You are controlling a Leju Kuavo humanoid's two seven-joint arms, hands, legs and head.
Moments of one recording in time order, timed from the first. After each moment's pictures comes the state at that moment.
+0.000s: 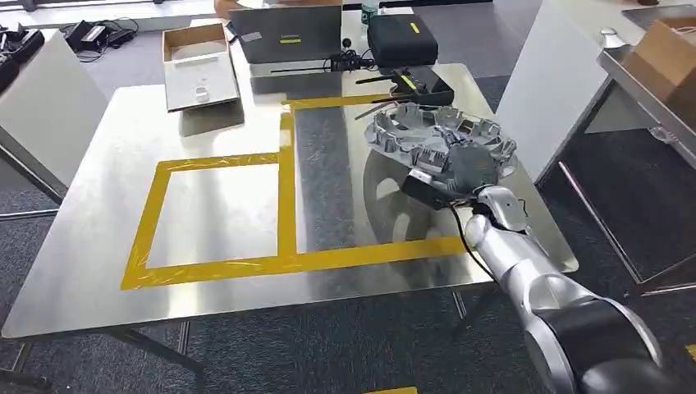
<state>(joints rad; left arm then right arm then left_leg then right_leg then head) -0.07 -0.12 -0.03 -0.18 -0.11 0.60 -0.34 -0.82 -0.14 0.15 -0.45 1.05 -0.49 -0.32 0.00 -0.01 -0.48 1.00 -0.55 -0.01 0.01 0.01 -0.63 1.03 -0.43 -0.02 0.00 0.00</state>
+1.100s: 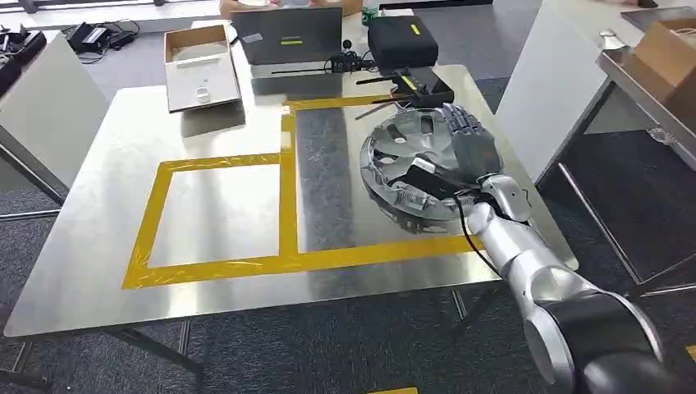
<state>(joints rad) -0.07 -0.12 -0.03 -0.18 -0.09 0.57 -0.33 -0.86 -0.13 0.10 -0.45 1.05 -0.47 -0.40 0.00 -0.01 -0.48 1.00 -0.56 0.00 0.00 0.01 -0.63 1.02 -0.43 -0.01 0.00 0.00</state>
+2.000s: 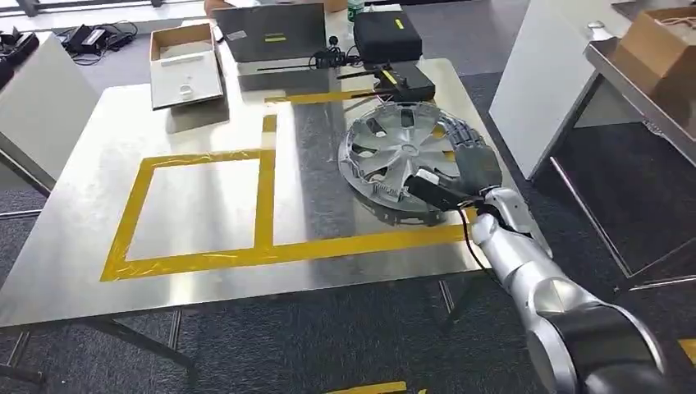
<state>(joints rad) -0.07 -0.11 -0.02 -0.18 -0.11 0.56 -0.32 -0.81 -0.13 0.07 -0.46 1.04 -0.46 -0.42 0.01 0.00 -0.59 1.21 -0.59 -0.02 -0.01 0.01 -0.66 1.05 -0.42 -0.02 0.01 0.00</state>
